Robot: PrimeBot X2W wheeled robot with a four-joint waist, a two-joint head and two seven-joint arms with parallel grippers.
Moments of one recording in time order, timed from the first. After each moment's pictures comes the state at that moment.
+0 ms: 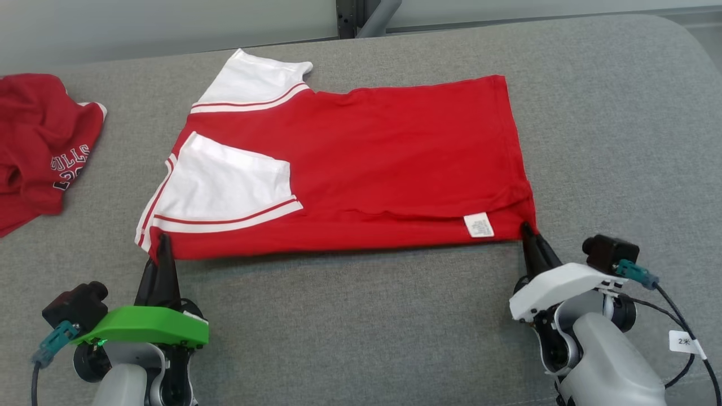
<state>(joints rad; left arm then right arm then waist) -0.21 0.11 -0.05 0.39 -0.69 -0.09 -0.20 -0.40 -0.05 0.14 0.75 0.52 0.13 -0.26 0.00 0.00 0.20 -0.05</state>
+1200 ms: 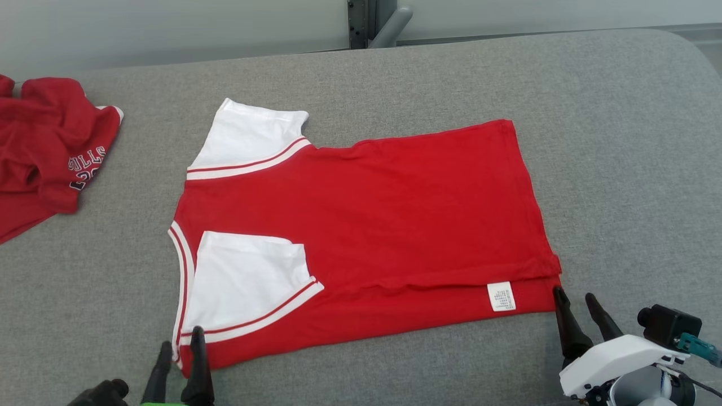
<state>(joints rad) 0.15 0.10 -0.11 0.13 -0.72 0.01 -0.16 0.02 -0.05 -0.03 0.22 0.50 0.13 -0.01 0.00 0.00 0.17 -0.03</state>
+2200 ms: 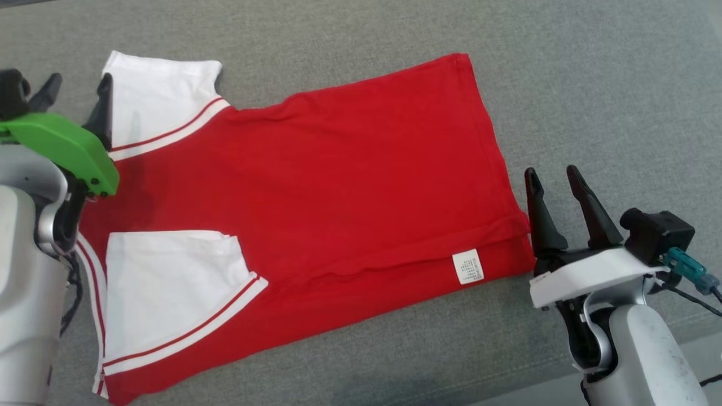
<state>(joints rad) -0.74 0.40 -0.22 0.53 -0.50 -0.07 0.15 -0.21 -0.05 0.05 0.07 0.32 0.13 -0.11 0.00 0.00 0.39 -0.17</state>
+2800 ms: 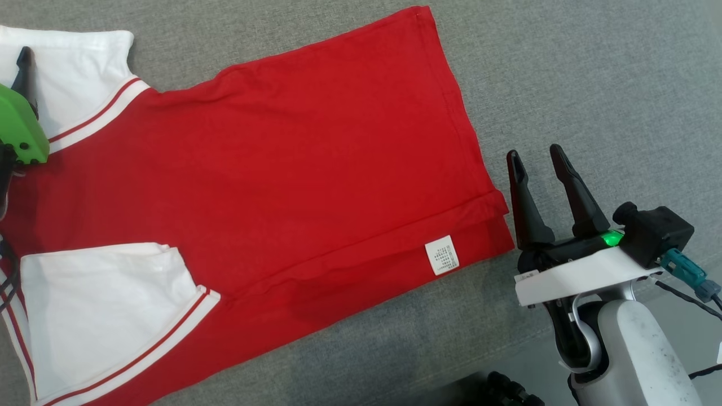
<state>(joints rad) -0.90 0.49 -0.24 0.71 -0.46 -0.07 0.21 -0.22 -0.05 0.13 -0.02 0.35 0.13 -0.16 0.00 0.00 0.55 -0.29</state>
